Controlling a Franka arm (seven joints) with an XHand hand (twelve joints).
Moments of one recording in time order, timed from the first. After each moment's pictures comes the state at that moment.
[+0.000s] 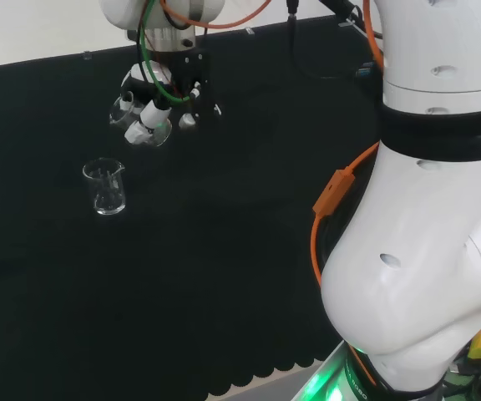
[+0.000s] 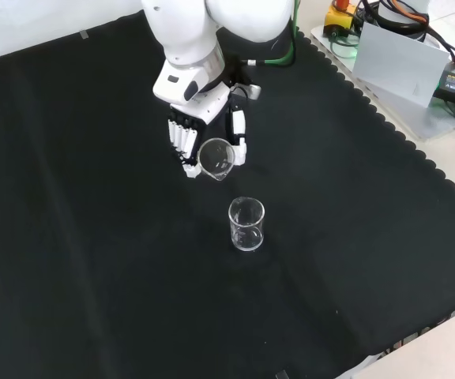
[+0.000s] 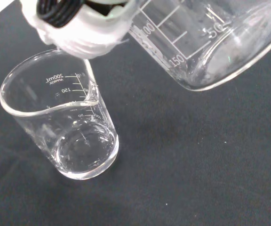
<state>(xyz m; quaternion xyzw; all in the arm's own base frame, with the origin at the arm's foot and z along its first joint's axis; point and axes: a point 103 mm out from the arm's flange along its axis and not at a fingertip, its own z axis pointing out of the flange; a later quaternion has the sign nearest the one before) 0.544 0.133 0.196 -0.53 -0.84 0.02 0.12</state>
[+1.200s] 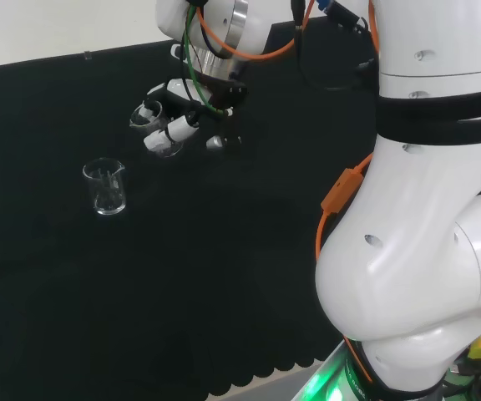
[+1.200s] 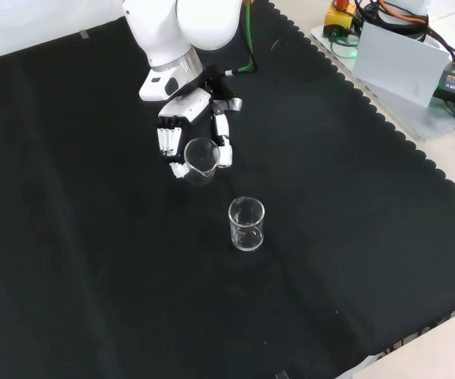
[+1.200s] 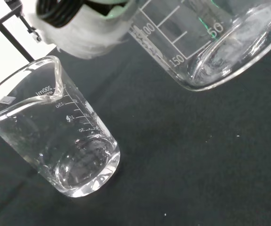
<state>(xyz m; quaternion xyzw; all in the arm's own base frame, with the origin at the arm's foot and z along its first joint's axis) 0.558 0.094 0.135 -0.50 -0.84 -0.12 0.19</state>
